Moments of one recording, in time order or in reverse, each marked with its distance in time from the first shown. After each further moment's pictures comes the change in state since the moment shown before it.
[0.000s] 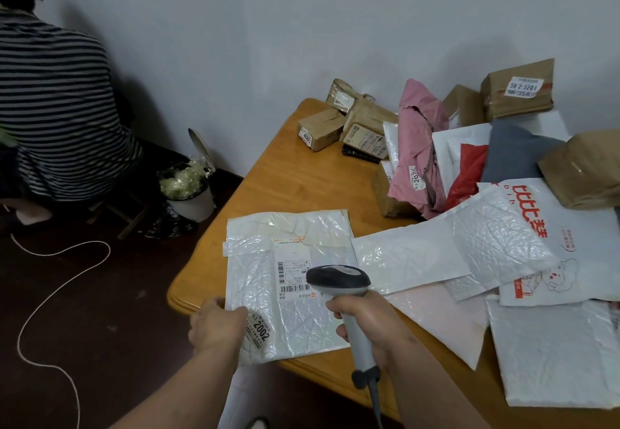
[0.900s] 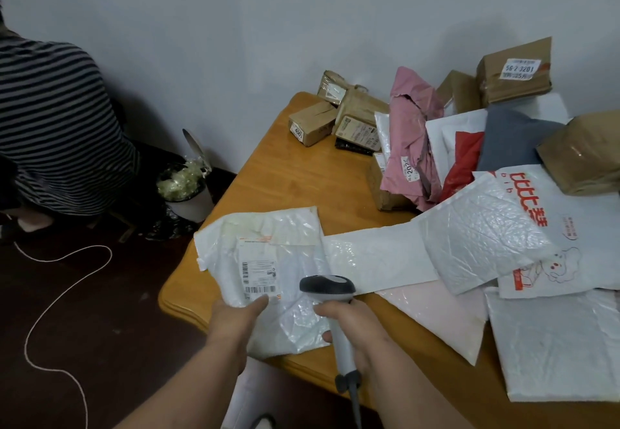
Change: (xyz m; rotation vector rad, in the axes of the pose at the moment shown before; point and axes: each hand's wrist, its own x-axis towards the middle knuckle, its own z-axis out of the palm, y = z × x) left_hand -0.017 0.013 0.023 -0.410 -0.248 -0.125; right_hand 0.029 0.026 0.002 0.014 0.010 0.101
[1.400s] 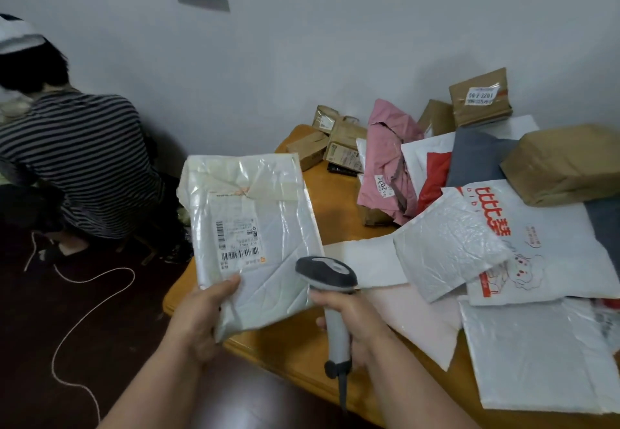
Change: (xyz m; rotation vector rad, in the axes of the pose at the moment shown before) left_hand -0.096 0.044 -0.018 -0.430 -0.290 0.238; right_hand -0.045 -0.011 -0.047 0.202 -0.176 -0.209
